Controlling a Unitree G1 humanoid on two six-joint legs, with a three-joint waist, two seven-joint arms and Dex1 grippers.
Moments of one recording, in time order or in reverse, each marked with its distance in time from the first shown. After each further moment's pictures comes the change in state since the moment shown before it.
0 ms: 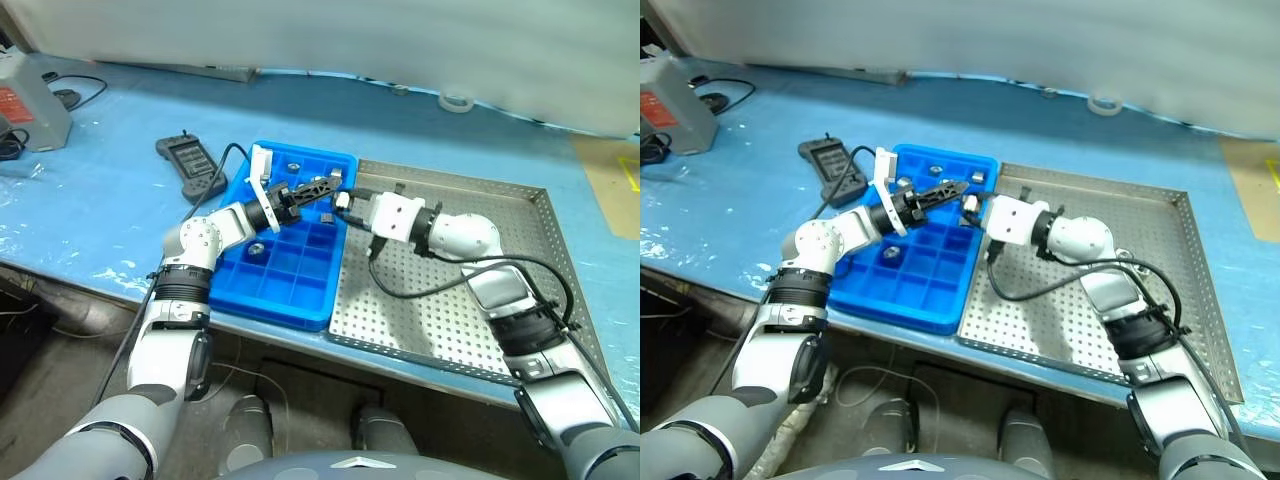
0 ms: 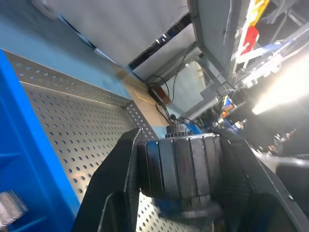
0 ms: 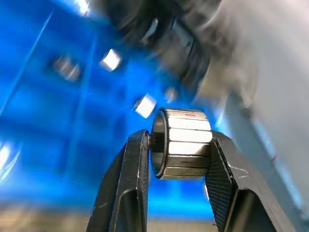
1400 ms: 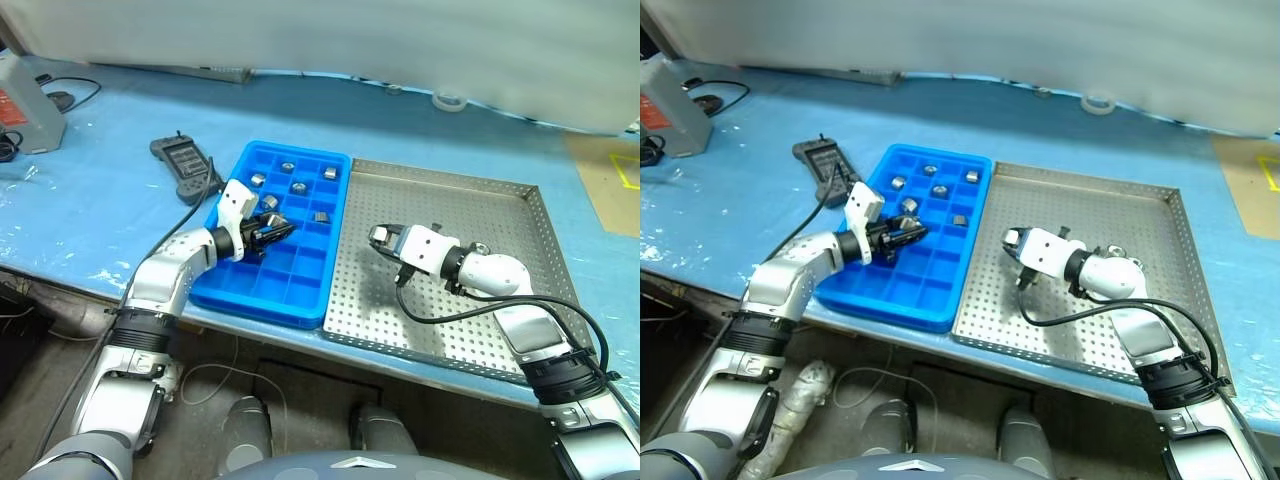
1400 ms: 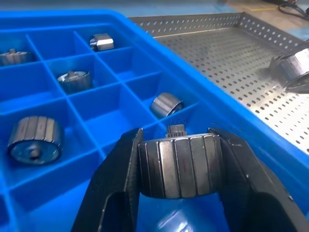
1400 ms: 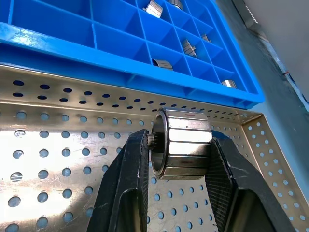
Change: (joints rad) left arm 0.277 0.123 -0.301 -0.233 0.462 -0.388 -0.042; right arm 0.158 -0.027 -0.062 -0.086 -0.009 0.113 -0.060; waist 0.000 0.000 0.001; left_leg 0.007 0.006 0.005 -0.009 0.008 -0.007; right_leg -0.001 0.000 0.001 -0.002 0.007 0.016
